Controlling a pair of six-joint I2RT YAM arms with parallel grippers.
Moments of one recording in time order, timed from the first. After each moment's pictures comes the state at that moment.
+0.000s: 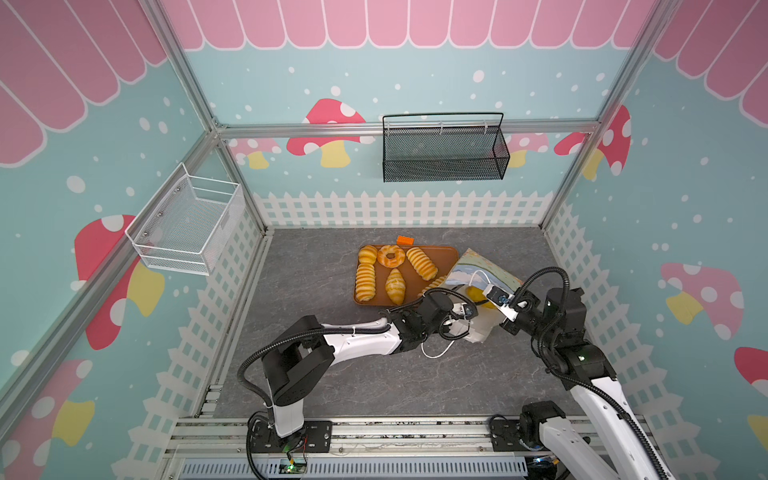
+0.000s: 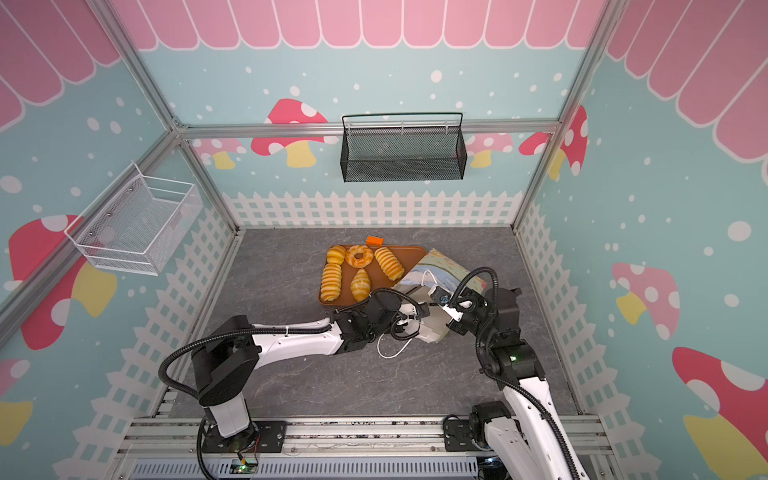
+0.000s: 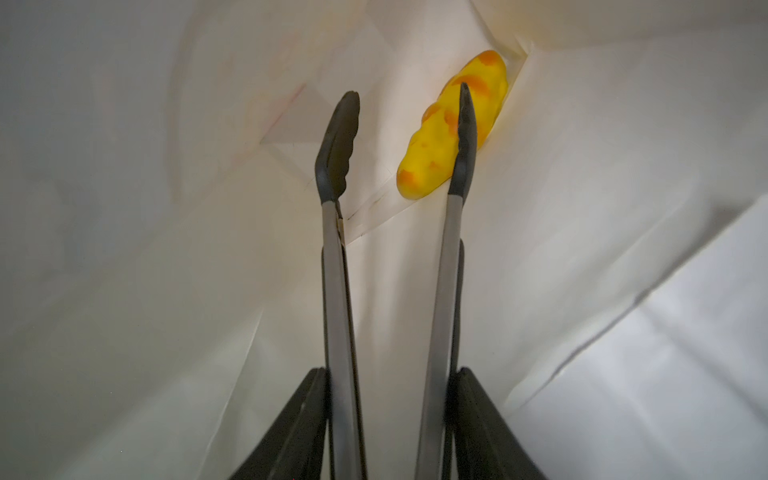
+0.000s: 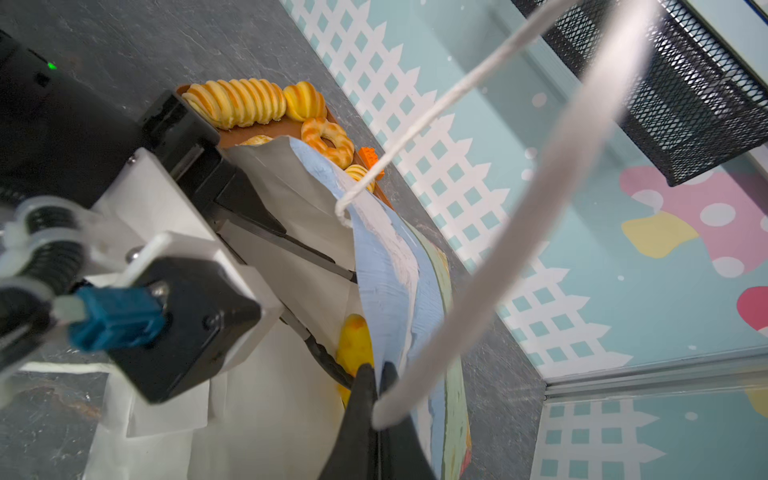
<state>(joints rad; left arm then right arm) -1.02 1.84 1.19 0.07 -0.35 0.70 0.16 0.71 0.71 -0.40 -0.34 -0.80</state>
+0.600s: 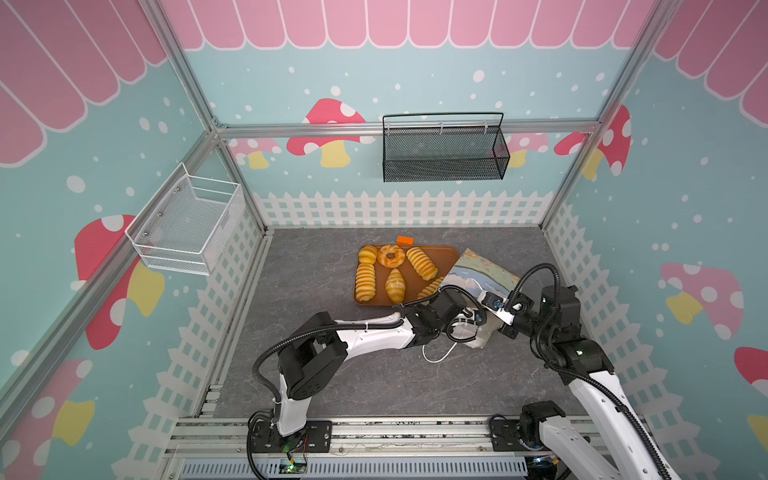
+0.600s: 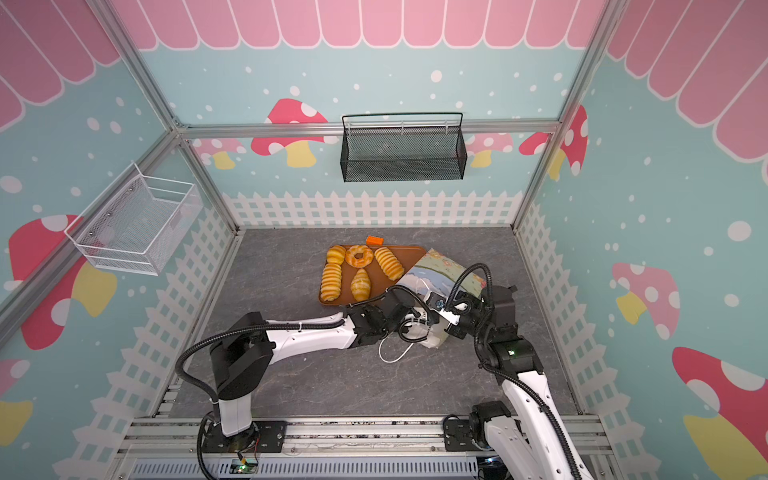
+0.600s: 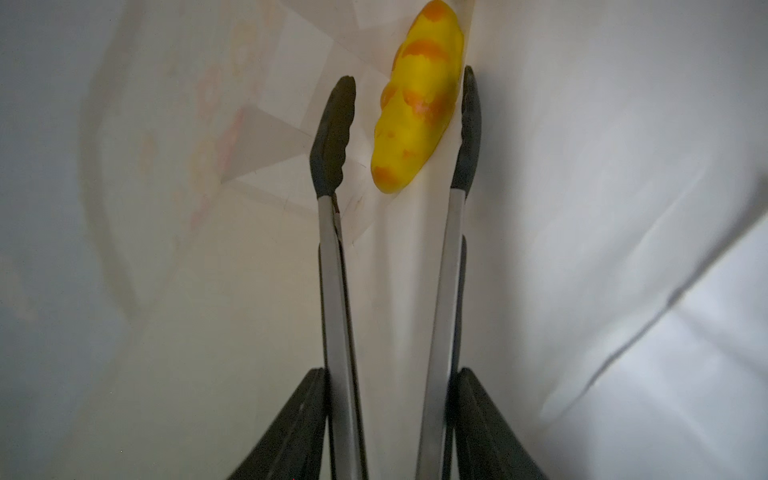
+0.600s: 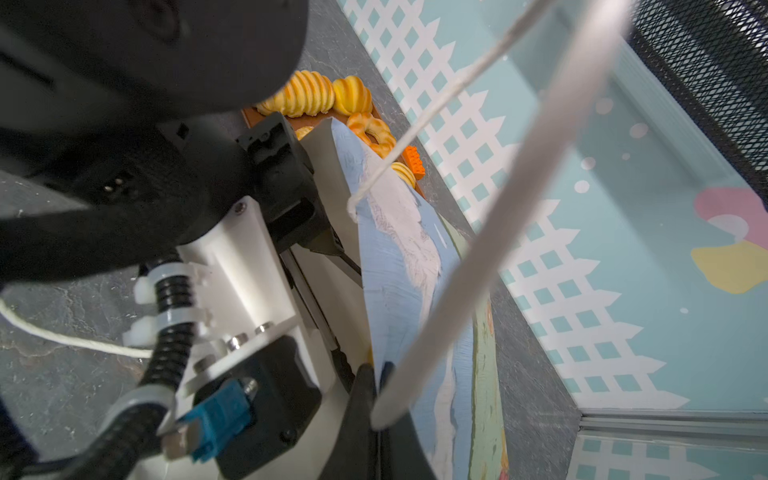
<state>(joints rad) -1.03 1.95 1.37 -0.10 -0.38 0.87 0.16 0.75 0.73 -0.48 -0.41 -0.88</state>
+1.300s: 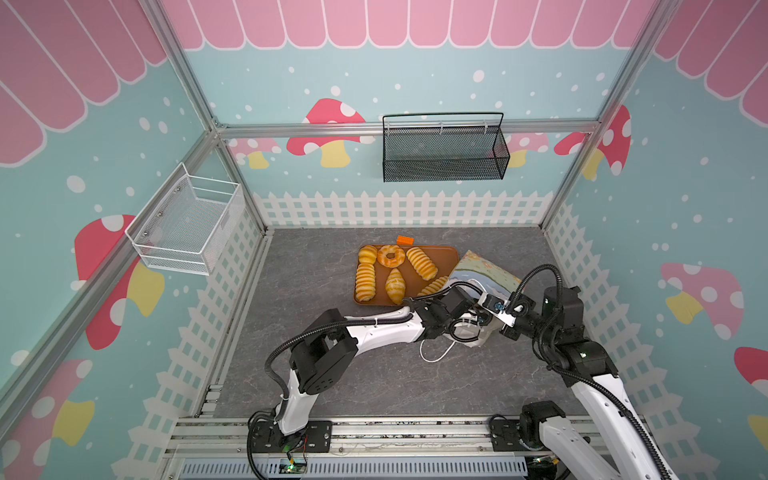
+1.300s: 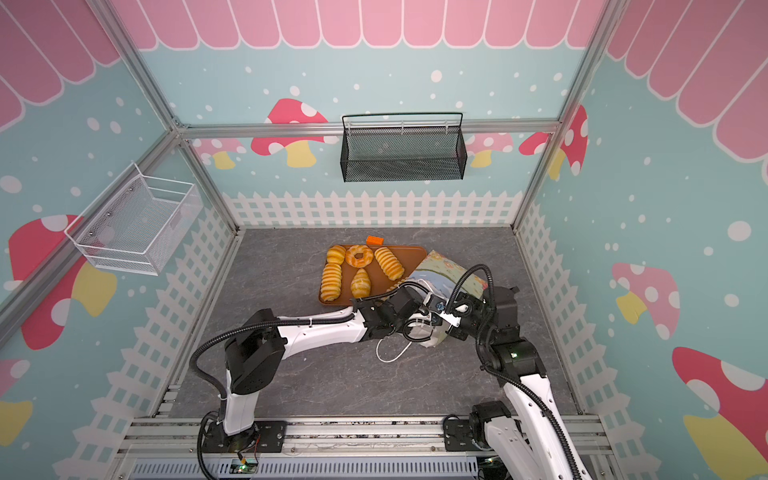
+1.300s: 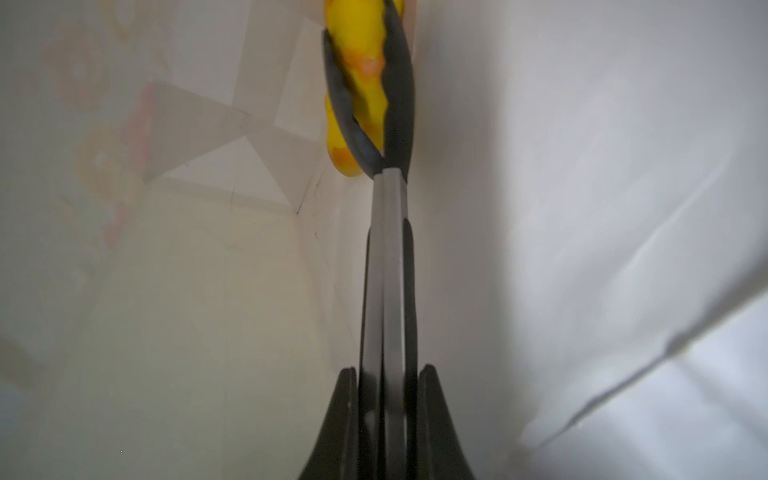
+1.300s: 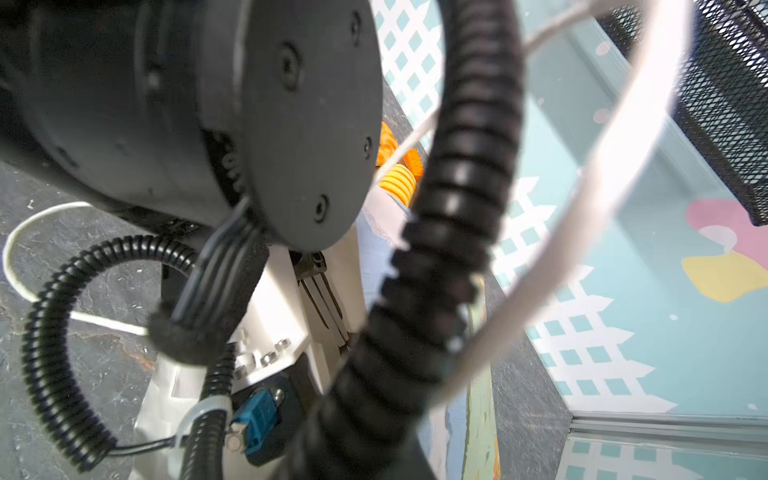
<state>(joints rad) -1.03 2.02 1.50 -0.31 -0.36 0.86 0.16 0.72 0.74 -0.52 -0.41 -0.91</state>
